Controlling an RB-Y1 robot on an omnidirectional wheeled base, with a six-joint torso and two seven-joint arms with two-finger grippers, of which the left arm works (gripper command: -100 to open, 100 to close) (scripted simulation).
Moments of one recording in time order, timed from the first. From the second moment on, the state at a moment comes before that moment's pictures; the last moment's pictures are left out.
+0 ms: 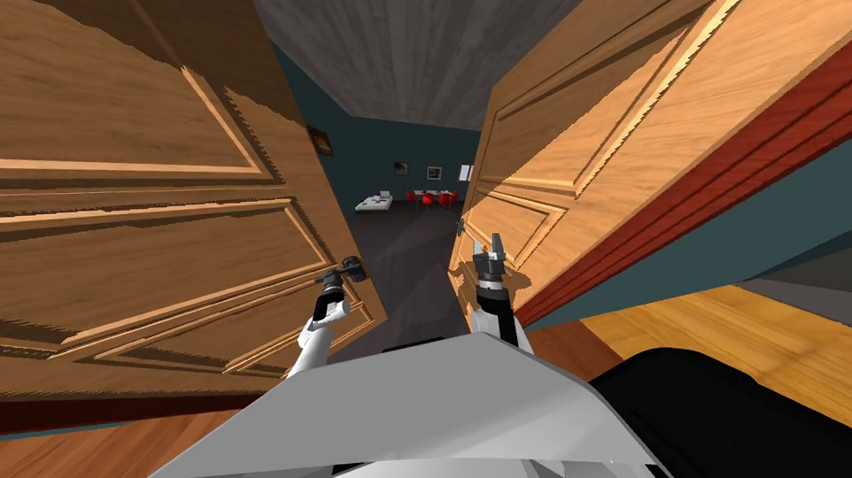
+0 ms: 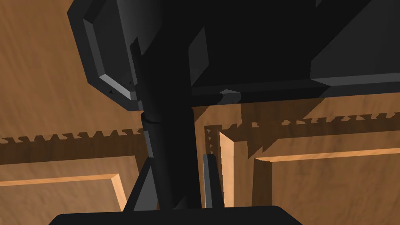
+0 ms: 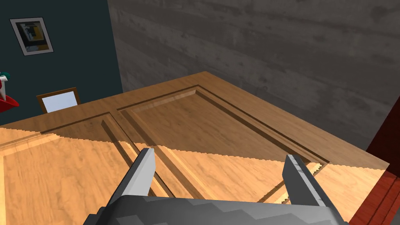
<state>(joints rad) -0.27 0.08 0.45 -0.96 0.13 -0.35 -0.18</state>
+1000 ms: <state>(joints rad) -0.24 0.08 0.56 -0.99 0.19 -0.34 -0.23</state>
